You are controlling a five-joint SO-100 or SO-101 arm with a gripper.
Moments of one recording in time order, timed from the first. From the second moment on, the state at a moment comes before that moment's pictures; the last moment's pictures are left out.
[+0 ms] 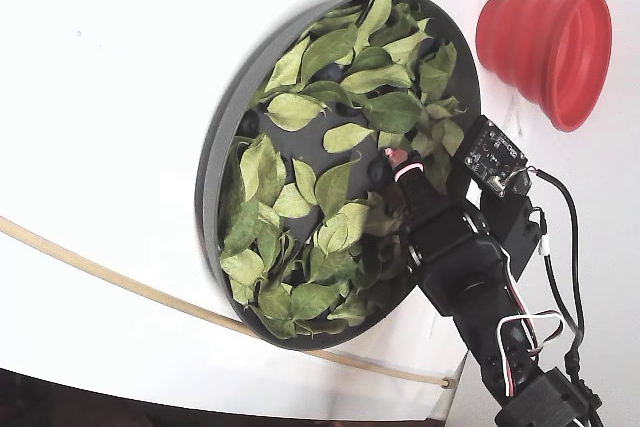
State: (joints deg) arm 16.6 71.6 108.1 -20.9 -93.8
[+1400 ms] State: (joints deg) arm 16.3 74.4 110.4 -20.0 -89.4
